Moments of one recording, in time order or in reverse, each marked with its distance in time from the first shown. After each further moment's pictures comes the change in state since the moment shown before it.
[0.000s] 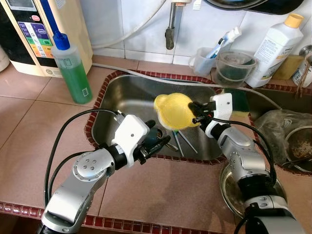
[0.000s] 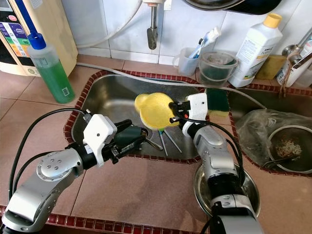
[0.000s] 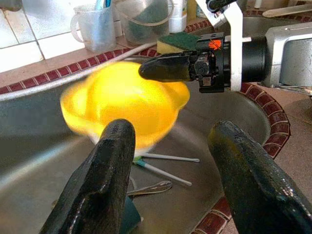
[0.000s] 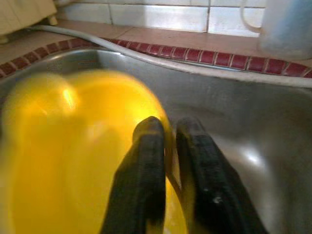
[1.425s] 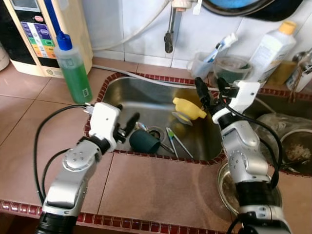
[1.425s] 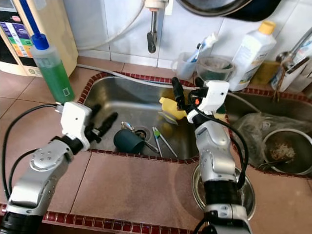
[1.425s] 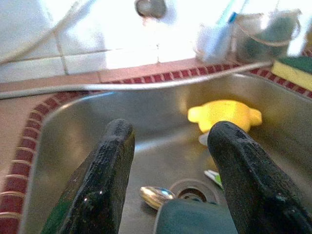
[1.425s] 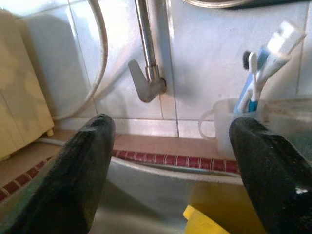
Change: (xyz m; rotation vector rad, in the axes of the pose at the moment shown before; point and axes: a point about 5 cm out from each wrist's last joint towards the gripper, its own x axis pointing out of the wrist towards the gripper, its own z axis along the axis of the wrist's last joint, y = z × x) left arm -0.010 0.058 -0.021 -0.066 -0.056 0.419; right arm -0.015 0.009 0.047 0.079 -0.364 -0.150
